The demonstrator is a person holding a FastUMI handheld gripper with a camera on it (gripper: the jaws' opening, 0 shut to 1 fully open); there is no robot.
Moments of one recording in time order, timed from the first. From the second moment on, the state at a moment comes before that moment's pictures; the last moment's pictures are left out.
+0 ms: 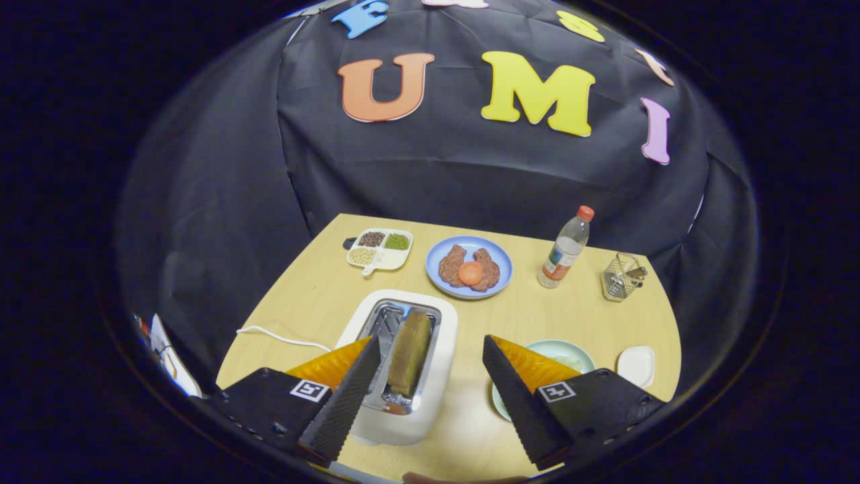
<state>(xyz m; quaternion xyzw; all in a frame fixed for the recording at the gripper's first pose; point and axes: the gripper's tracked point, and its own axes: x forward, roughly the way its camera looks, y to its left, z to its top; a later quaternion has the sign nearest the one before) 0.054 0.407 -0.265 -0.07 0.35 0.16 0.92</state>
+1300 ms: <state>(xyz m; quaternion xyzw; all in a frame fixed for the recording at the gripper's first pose) 0.043 0.408 -0.204 -0.04 0.33 0.16 0.93</state>
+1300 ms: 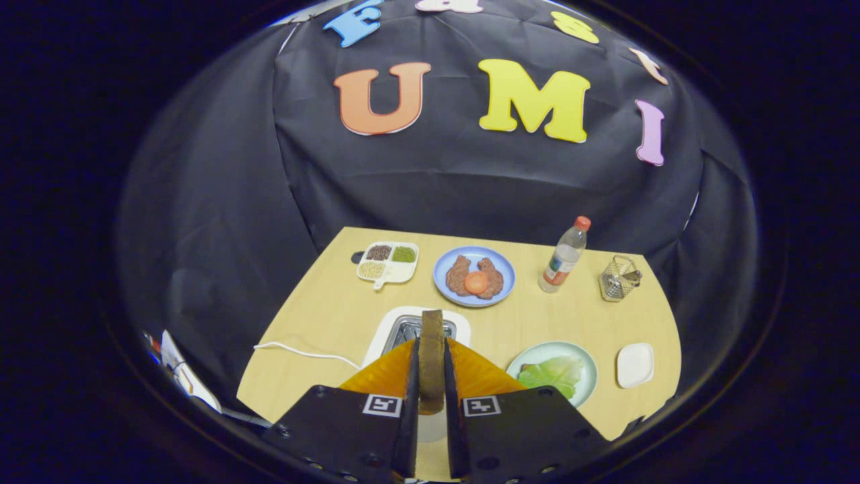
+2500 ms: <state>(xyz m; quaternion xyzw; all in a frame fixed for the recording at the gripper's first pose) 0.100 0.259 -0.325 0.06 0.43 0.04 0.90</state>
